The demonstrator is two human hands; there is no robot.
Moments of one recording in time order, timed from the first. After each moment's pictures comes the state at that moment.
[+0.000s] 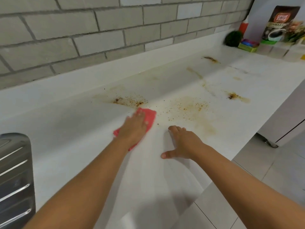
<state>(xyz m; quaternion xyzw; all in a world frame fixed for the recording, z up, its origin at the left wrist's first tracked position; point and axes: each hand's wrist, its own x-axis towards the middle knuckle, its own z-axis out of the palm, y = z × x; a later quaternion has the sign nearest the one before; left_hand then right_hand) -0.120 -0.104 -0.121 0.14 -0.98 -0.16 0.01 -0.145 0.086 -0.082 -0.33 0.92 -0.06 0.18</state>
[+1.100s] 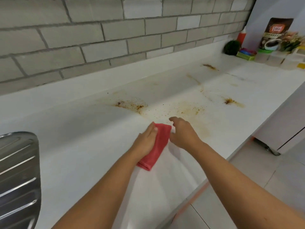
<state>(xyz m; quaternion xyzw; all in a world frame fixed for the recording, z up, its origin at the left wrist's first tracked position) -0.084 -0.040 -0.103 0.19 -0.87 -0.44 0.00 -0.143 0.084 -0.060 -0.26 0.93 -0.24 0.10</state>
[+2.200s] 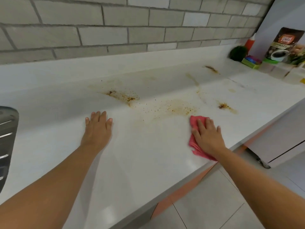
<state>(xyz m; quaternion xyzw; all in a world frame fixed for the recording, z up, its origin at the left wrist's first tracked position) -0.062 -0.099 -0.131 0.33 -0.92 -0.16 0.11 -0.241 0.199 -0.119 -0.23 0.97 -0.02 0.03</state>
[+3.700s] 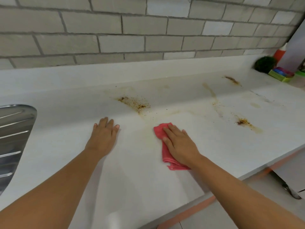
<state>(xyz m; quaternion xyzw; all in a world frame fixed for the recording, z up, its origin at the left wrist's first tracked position) -0.062 -0.099 -0.126 0.35 -0.92 -0.14 0.10 -0.218 0.110 -0.120 -0.46 0.88 -0.11 0.07</state>
